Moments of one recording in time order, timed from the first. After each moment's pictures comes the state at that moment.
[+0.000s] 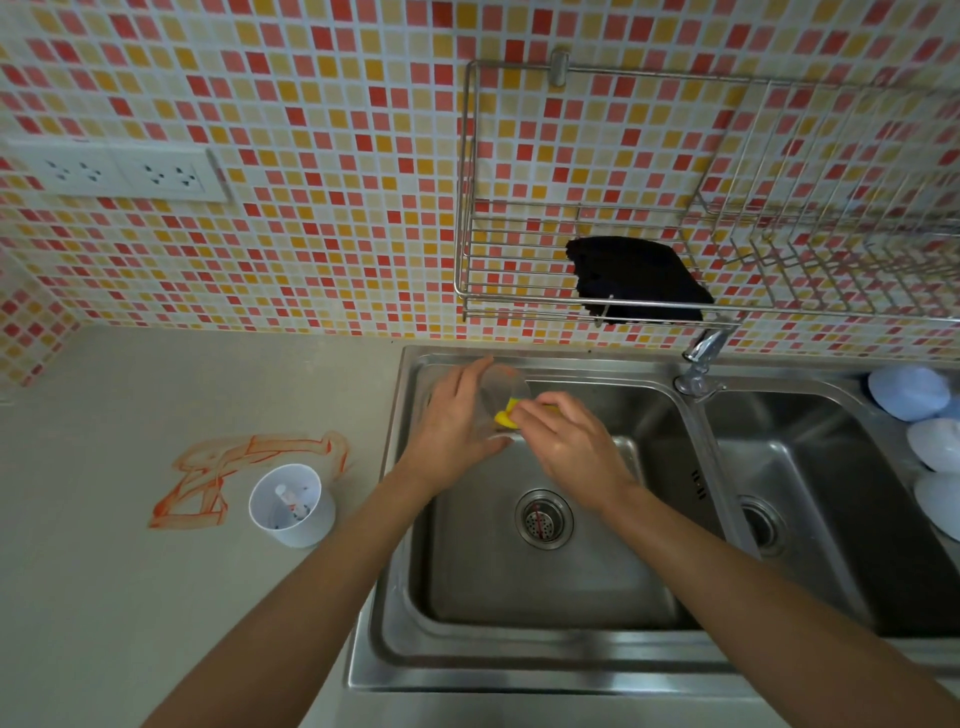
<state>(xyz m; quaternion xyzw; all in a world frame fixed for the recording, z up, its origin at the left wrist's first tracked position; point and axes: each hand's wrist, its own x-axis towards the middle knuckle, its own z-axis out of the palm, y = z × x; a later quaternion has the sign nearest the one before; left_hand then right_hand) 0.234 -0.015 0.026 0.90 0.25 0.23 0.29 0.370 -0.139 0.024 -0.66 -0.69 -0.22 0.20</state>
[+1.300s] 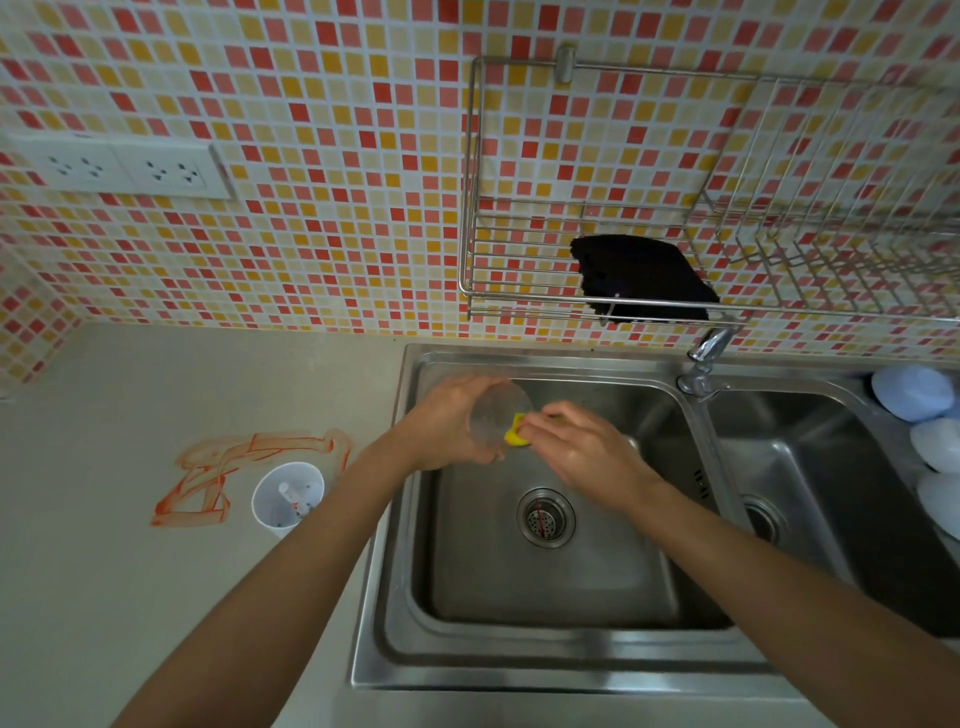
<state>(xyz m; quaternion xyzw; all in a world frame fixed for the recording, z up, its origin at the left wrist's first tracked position) 0.227 0.006 0.048 0.93 0.16 0.09 0.32 0.388 -0.149 0.024 -0.60 -0.77 -0.16 0.15</state>
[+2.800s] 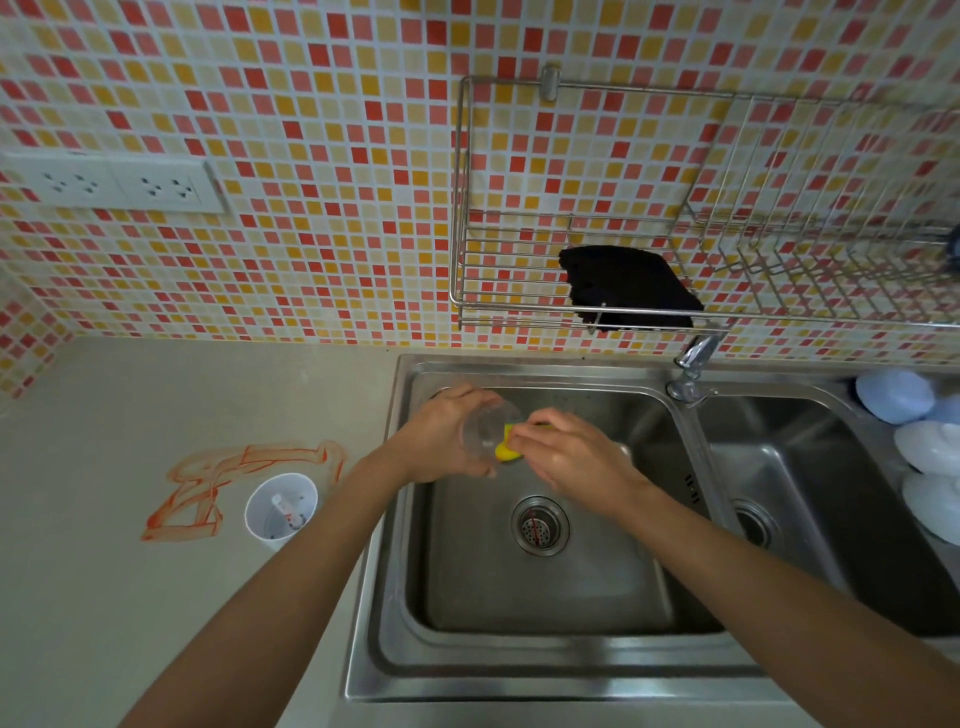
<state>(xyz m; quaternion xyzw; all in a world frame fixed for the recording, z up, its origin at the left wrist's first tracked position) 0.225 0.006 0.043 0.93 0.16 0.09 0.30 0.384 -0.150 0.030 -0.62 -0.77 -0.11 0.12</state>
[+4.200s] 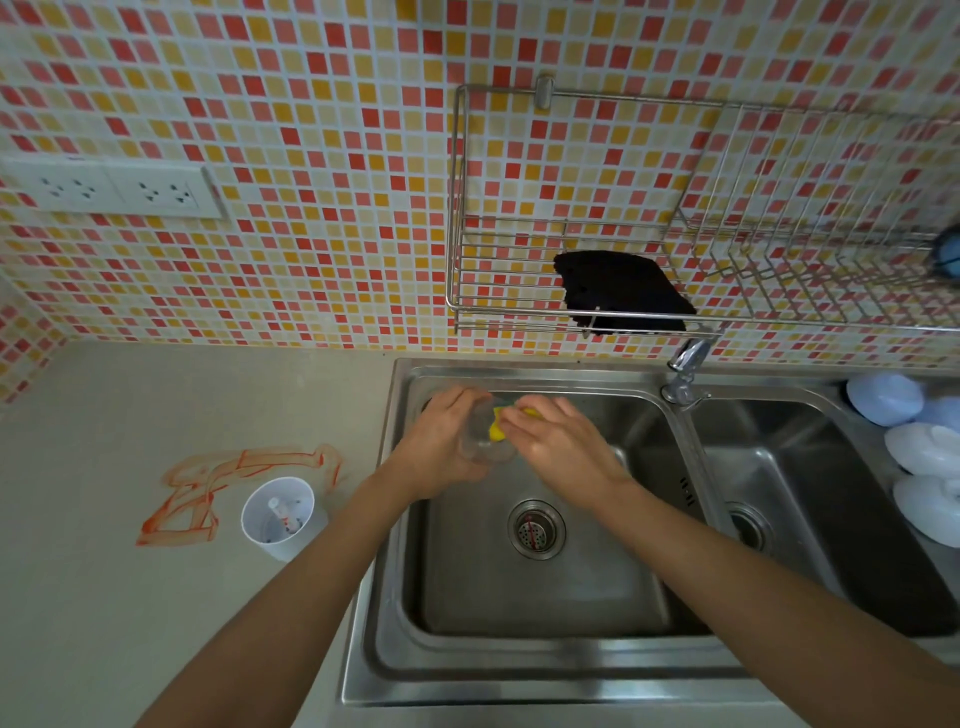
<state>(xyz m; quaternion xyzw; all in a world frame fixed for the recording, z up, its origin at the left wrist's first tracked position) 0.224 -0.004 0.028 0.93 0.16 0.18 0.27 0.371 -0.140 0.049 -0.67 -0.72 -0.15 0.07</state>
